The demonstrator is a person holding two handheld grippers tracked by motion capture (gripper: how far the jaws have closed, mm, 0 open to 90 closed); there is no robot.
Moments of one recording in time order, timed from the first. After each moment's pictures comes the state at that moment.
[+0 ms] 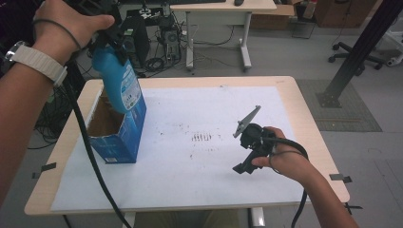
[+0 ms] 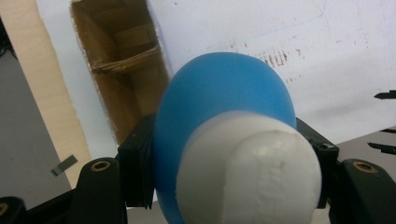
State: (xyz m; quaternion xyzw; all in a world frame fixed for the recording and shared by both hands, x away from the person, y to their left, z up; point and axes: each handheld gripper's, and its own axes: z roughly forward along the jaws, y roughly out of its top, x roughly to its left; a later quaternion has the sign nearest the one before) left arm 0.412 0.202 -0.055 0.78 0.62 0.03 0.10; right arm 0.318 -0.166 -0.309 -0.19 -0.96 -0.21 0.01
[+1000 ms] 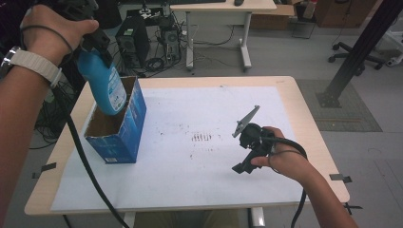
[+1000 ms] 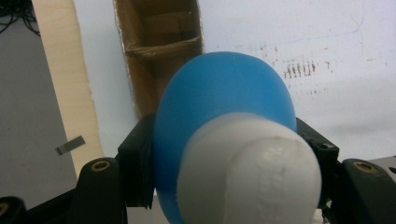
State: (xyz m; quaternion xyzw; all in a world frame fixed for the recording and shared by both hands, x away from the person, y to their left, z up) left arm 0.421 0.237 -0.072 0.74 0.67 0.03 0.08; right arm 0.320 -0.166 -0.311 -0.19 -0.96 -0.21 0.01
